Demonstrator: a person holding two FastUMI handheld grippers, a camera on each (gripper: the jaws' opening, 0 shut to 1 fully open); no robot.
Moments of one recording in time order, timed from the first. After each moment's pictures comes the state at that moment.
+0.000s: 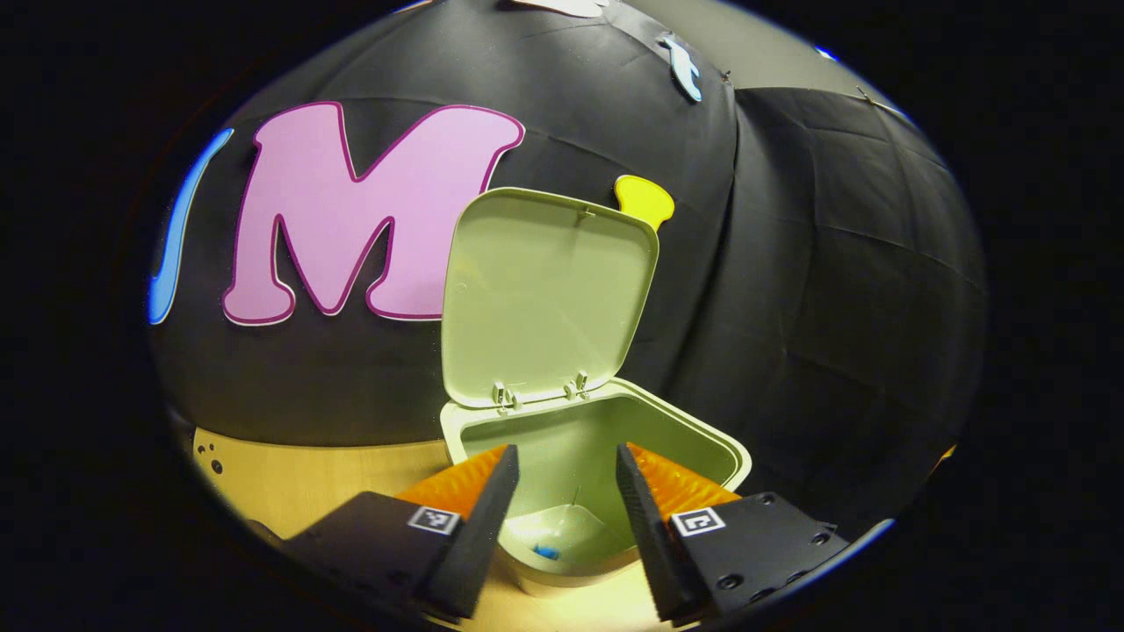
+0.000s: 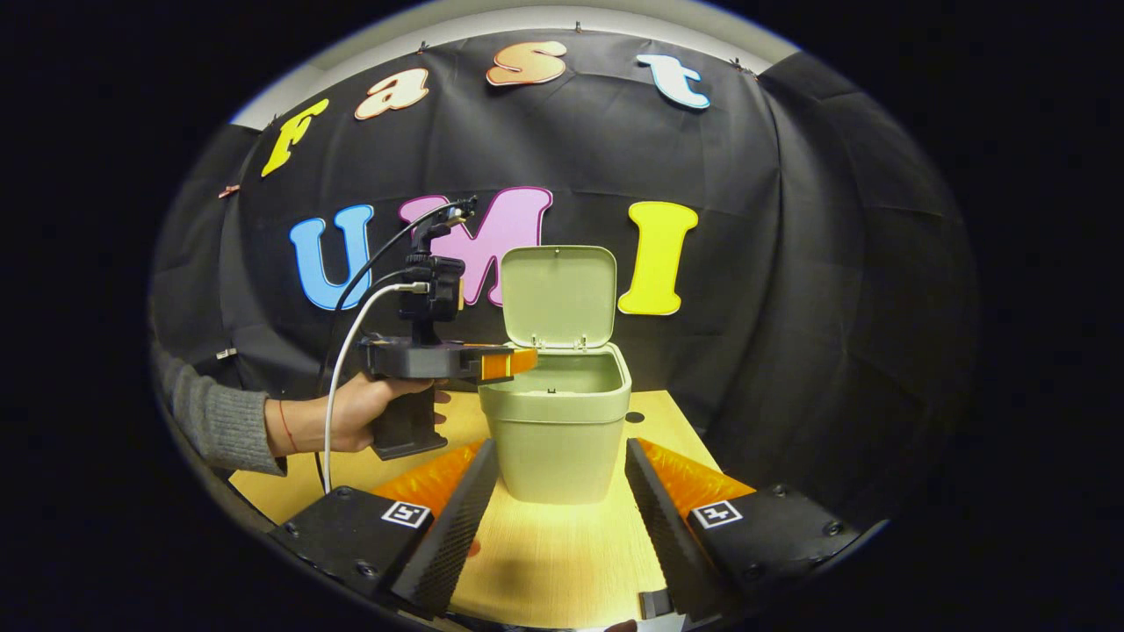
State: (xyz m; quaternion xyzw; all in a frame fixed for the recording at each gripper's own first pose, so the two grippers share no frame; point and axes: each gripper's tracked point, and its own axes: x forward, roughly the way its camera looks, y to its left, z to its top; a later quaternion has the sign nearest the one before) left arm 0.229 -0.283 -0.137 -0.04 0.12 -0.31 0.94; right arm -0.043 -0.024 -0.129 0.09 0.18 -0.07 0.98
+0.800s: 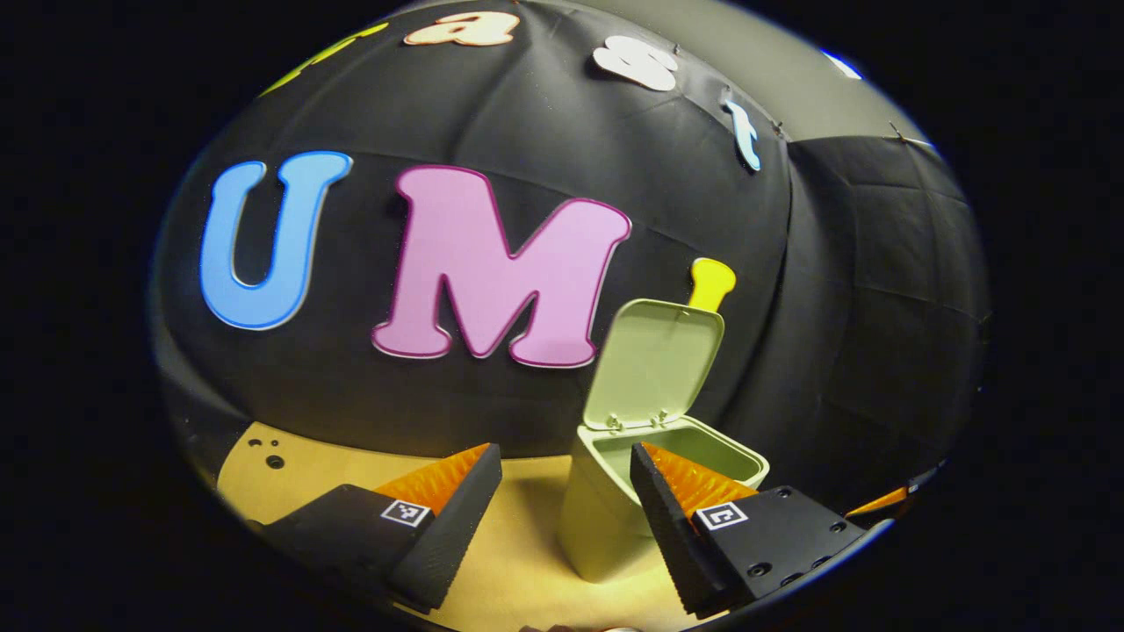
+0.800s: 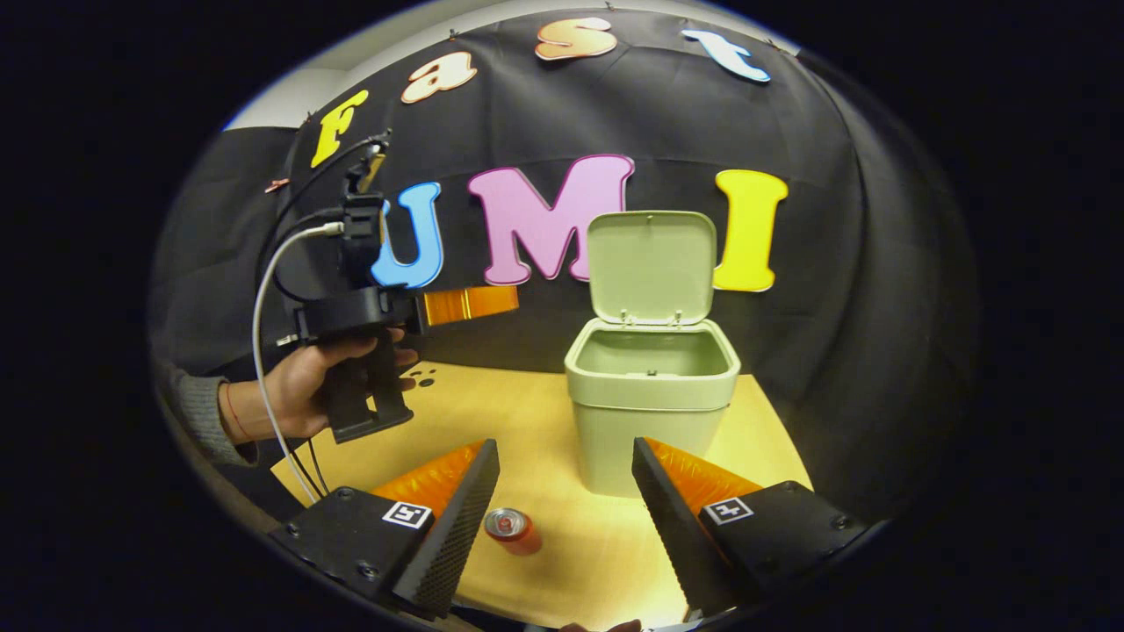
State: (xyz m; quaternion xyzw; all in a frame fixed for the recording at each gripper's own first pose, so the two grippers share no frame) left arm 0.166 -0.117 -0.080 -0.08 0.06 -0.19 0.98; right arm -0.010 0.064 -0.159 0.11 0.21 0.09 0.97
